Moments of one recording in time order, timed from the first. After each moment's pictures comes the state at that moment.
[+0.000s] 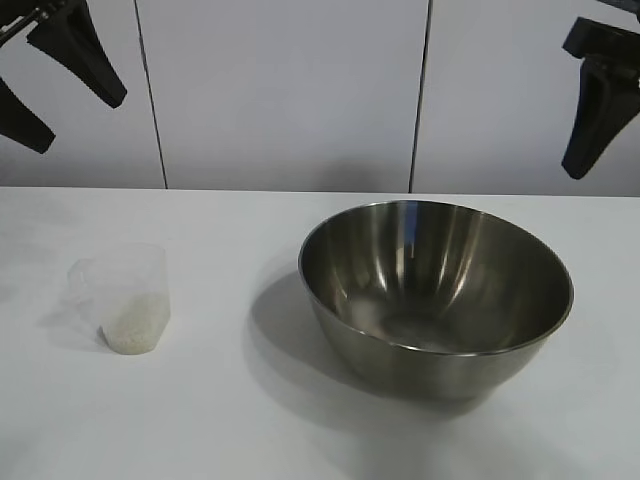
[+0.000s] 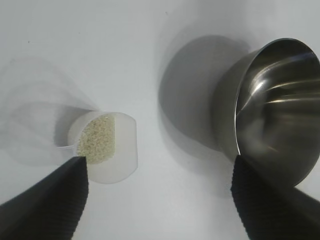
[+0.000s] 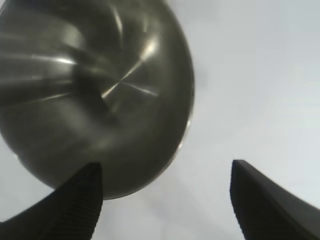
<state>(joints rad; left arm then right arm) -0.06 1.72 -1.38 -0.63 1.05 0.29 -0.03 1.78 -1.26 0.27 0.98 -0.13</state>
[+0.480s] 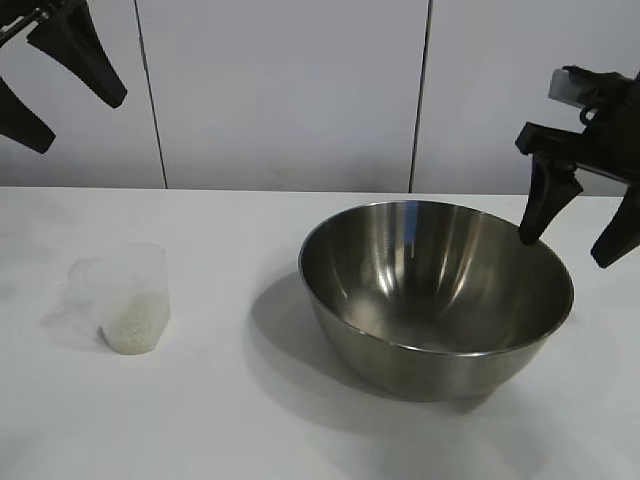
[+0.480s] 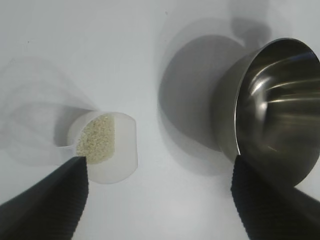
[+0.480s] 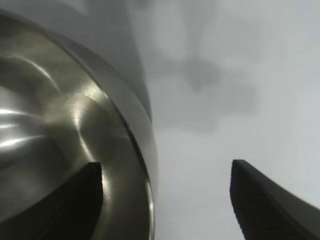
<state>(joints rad) -0.06 1.72 -1.38 -0.63 1.05 0.29 -0.03 1.96 -1.26 0.41 0.92 -0.24</state>
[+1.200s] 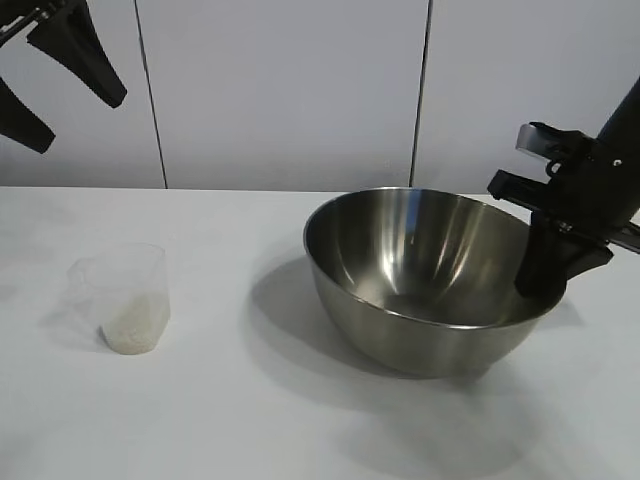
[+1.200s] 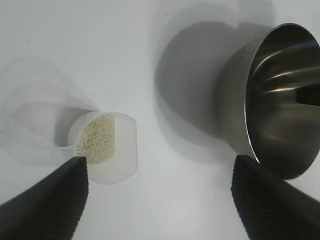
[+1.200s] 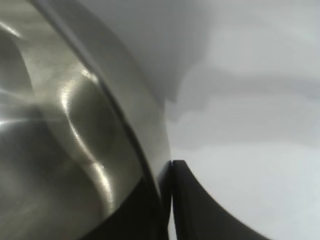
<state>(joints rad) -0.06 1.72 -1.38 -0.63 1.05 0.29 0.03 1.89 -1.38 0.51 1.03 -0.31</state>
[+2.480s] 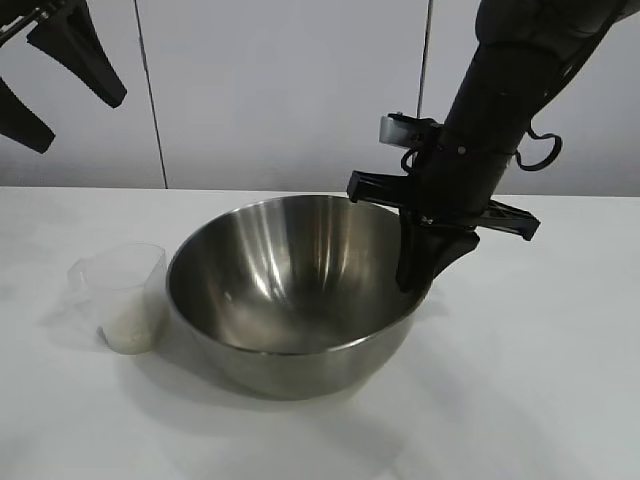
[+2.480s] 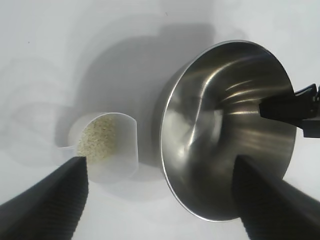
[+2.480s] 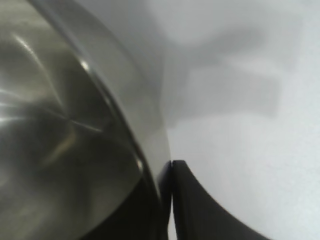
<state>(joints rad) -0.06 1.72 -1.38 -0.63 1.05 0.29 0.31 2.03 -1.46 0.28 0.95 0.00</state>
